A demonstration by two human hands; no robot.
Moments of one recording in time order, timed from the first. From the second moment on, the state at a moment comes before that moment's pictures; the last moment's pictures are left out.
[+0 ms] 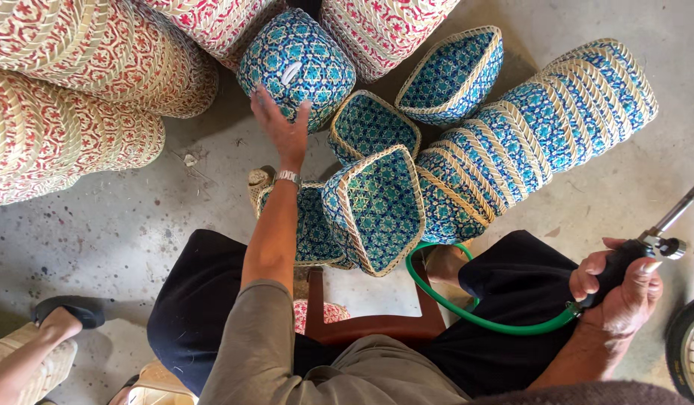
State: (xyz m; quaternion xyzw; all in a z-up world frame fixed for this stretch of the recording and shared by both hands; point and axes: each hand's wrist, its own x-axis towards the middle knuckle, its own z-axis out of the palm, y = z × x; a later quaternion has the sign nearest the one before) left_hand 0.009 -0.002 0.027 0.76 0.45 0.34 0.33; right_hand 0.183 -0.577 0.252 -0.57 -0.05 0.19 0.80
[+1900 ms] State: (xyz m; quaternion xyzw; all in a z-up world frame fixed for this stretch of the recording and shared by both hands) left_hand -0.131 -0.176 0.254 0.46 0.37 0.38 0.72; right_hand 0.054 -0.415 0.375 -0.80 -0.44 0.12 0.40
